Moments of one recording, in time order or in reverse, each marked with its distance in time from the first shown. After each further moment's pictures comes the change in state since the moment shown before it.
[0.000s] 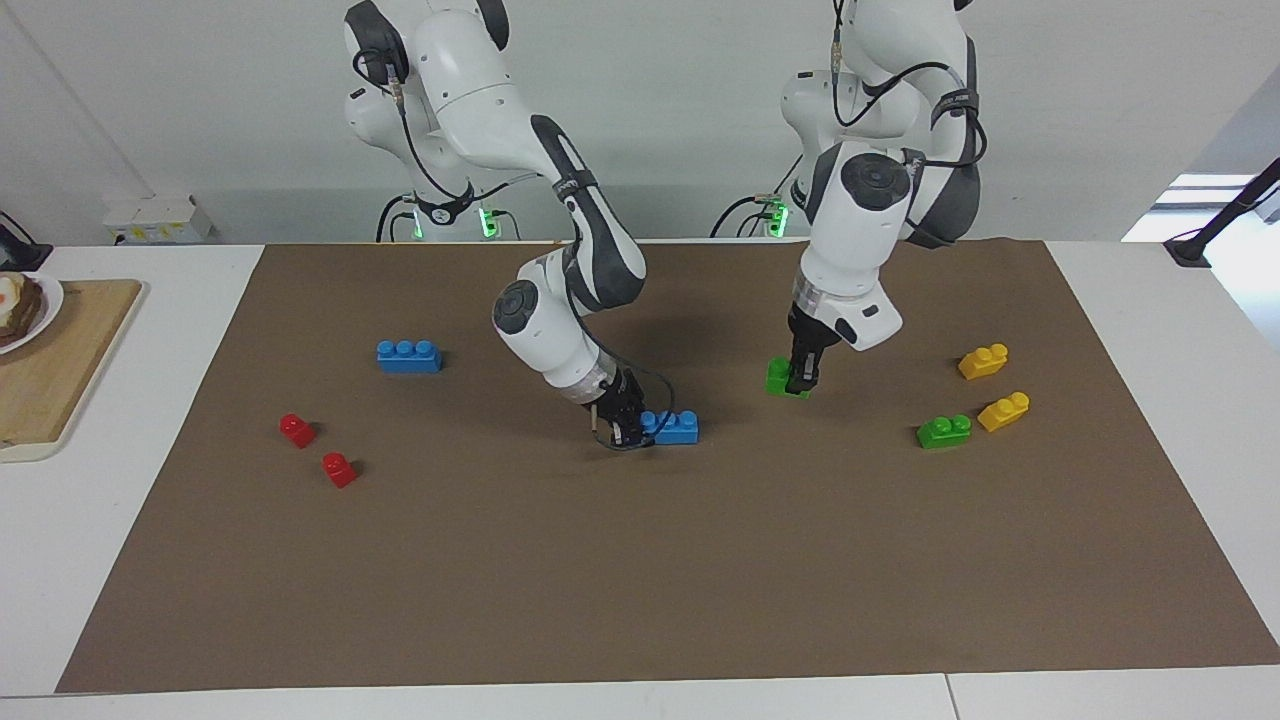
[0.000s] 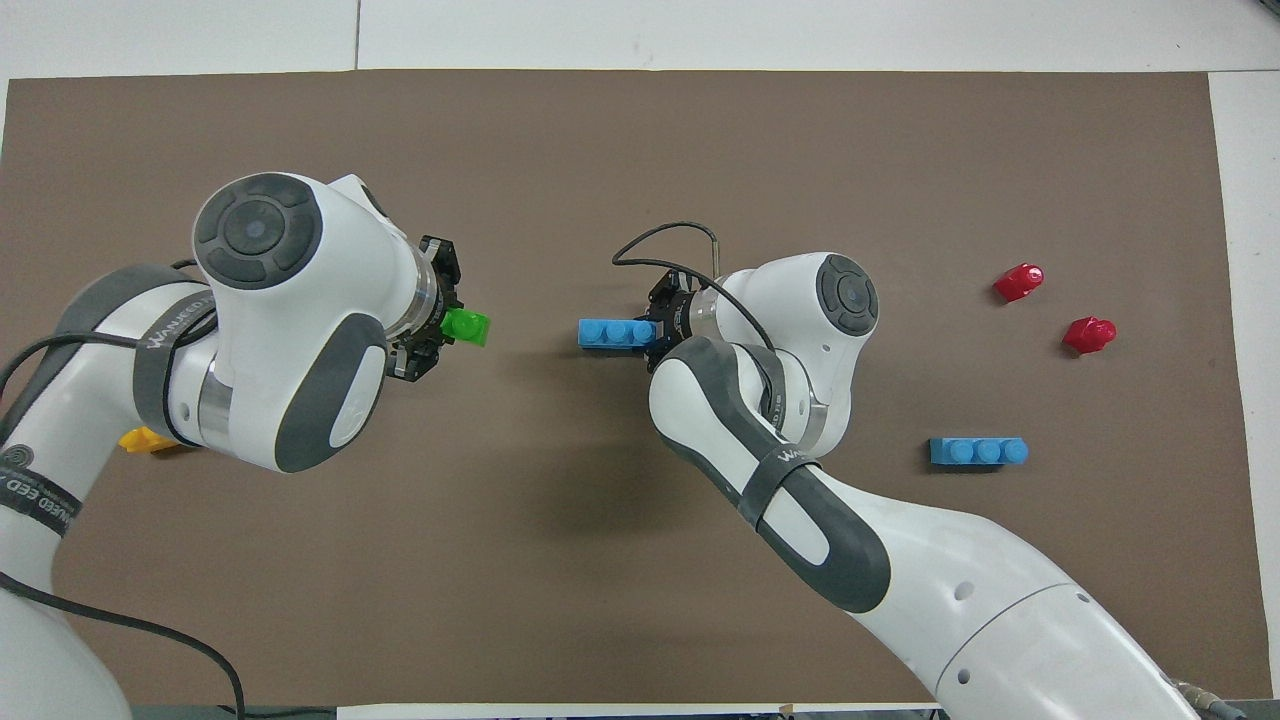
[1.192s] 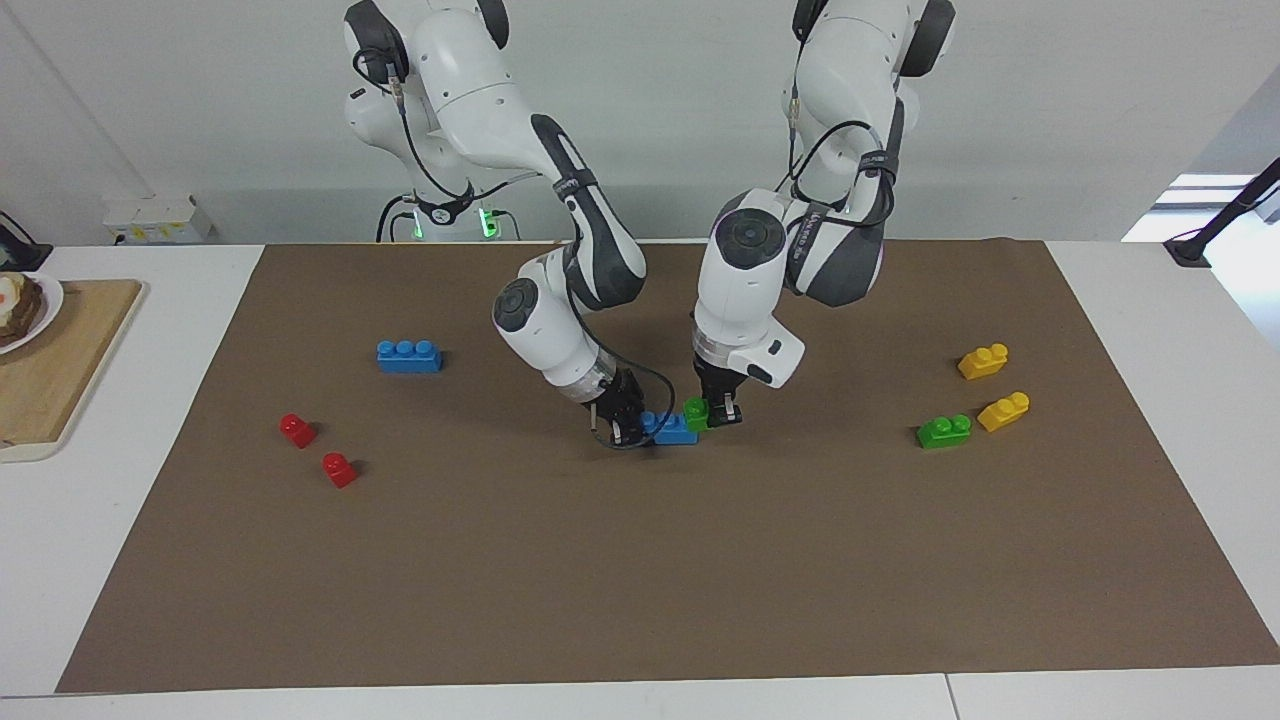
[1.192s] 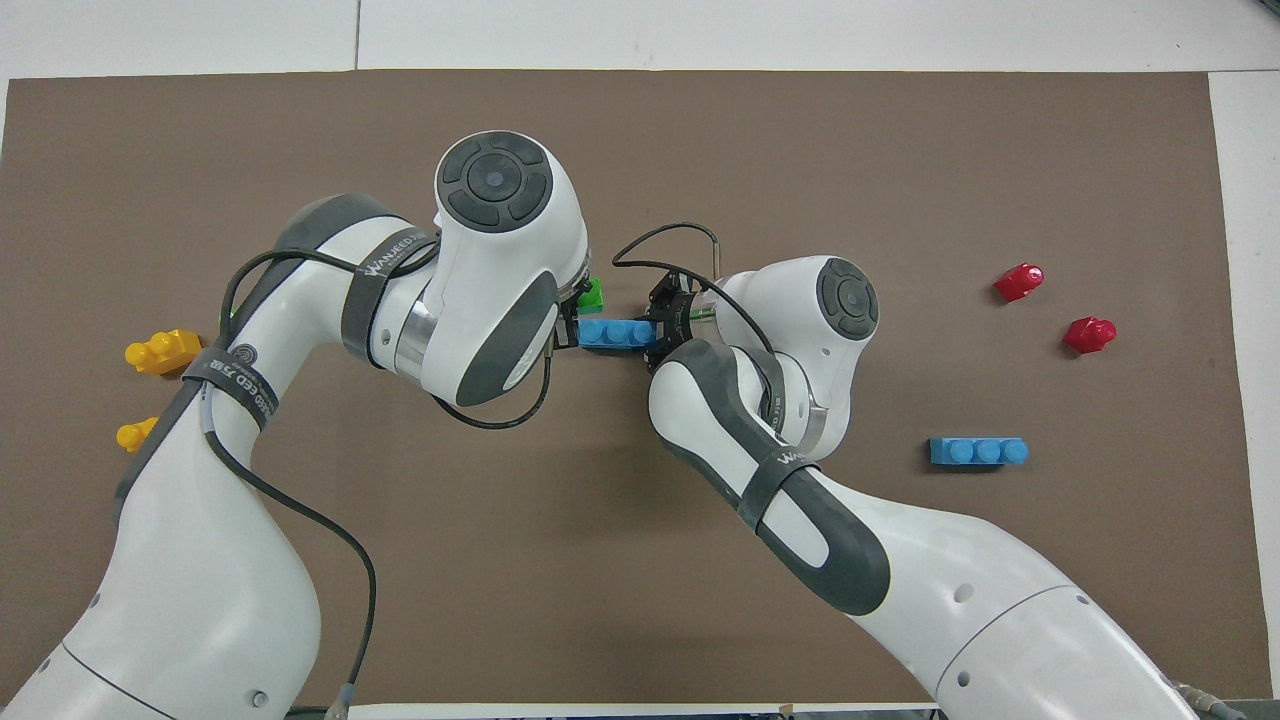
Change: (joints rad) left arm -0.158 0.278 0.000 0.311 0.017 -0.047 -0.561; right arm 0.001 -0.004 0.002 -0.009 0.003 0.014 0.000
